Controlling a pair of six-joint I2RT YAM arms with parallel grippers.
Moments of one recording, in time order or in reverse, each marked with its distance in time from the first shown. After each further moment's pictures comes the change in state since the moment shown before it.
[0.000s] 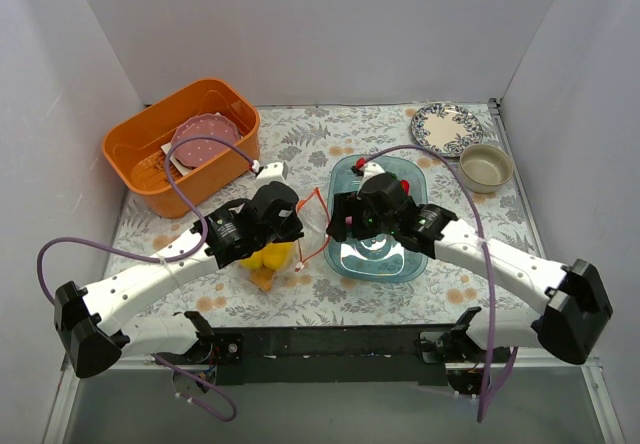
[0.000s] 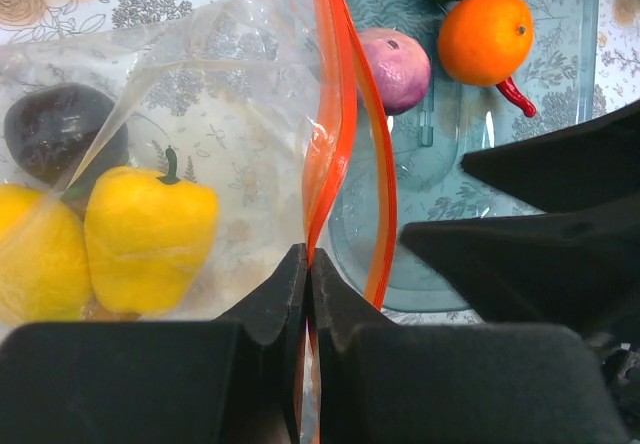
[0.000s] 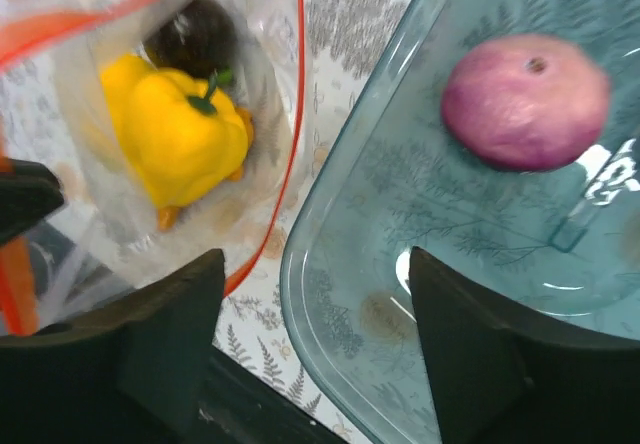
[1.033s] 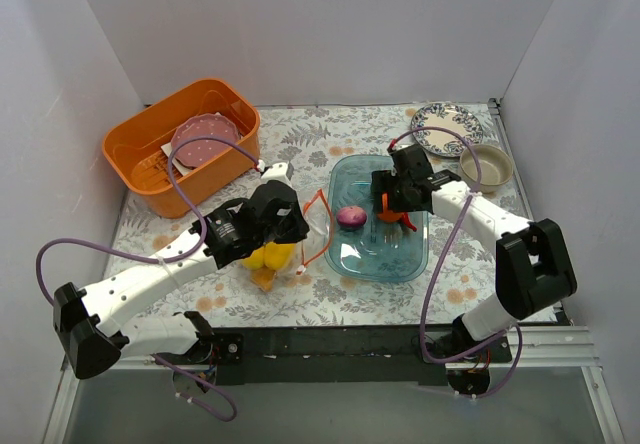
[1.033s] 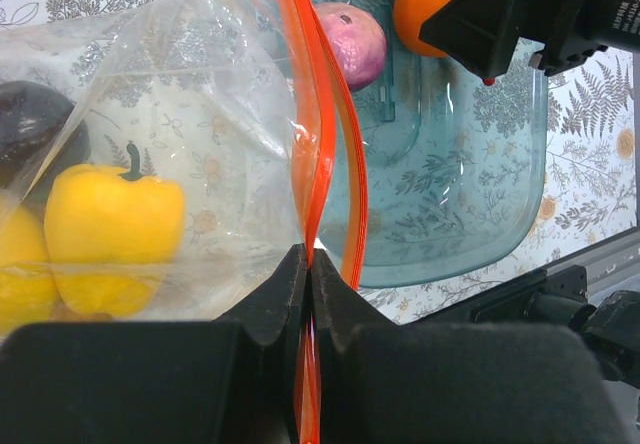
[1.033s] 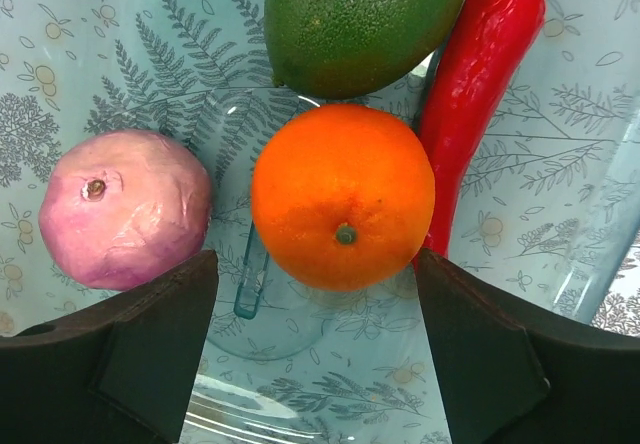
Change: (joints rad) left arm 0.000 -0.006 -0.002 0.034 0.111 0.021; right arm -0.403 0.219 0.087 -0.116 0.064 -0.267
